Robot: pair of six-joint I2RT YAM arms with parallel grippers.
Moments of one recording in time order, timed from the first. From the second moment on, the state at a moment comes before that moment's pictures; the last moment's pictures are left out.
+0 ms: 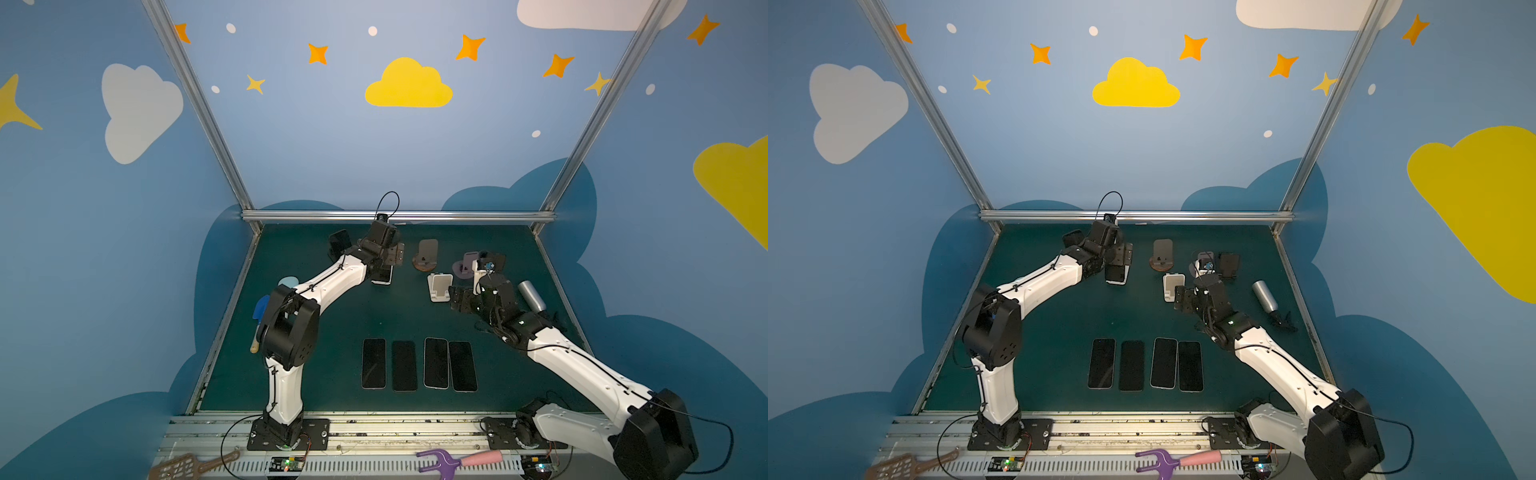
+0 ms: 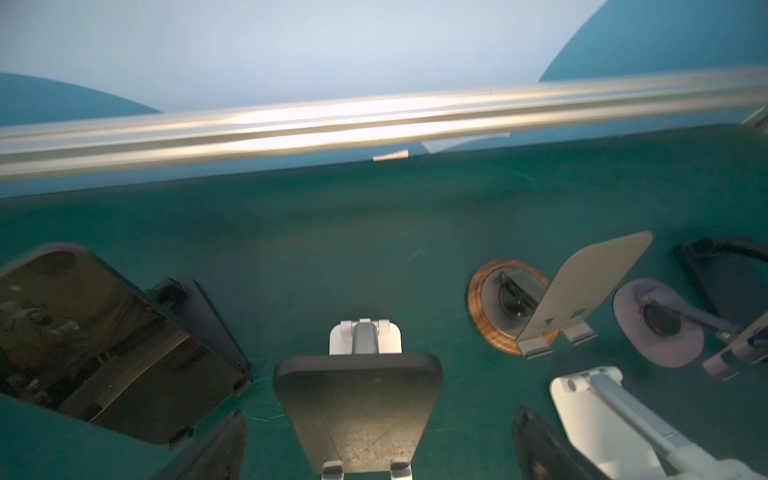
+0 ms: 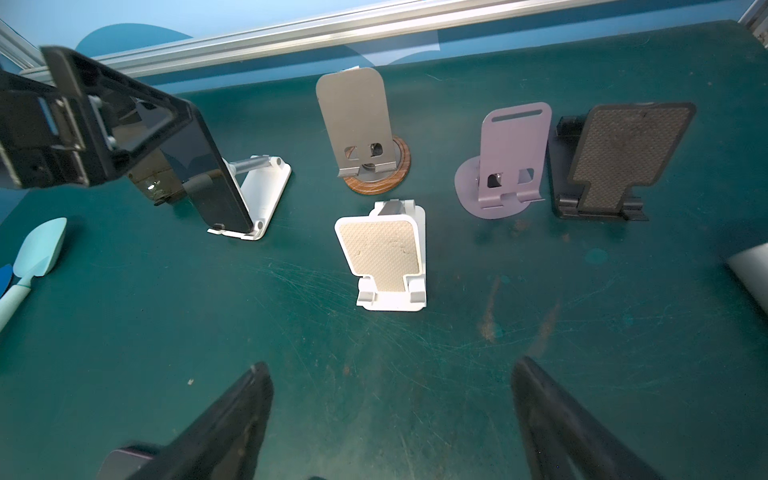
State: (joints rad) left arm -0.51 1.96 1.58 -0.32 -0.25 -0.26; right arm 0.56 1.13 0.75 -0.20 0.22 0.37
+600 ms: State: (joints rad) left arm -0.48 2.05 1.59 -0.29 -0.23 -0.23; right arm 0.56 1.13 0.75 -0.20 0.22 0.39
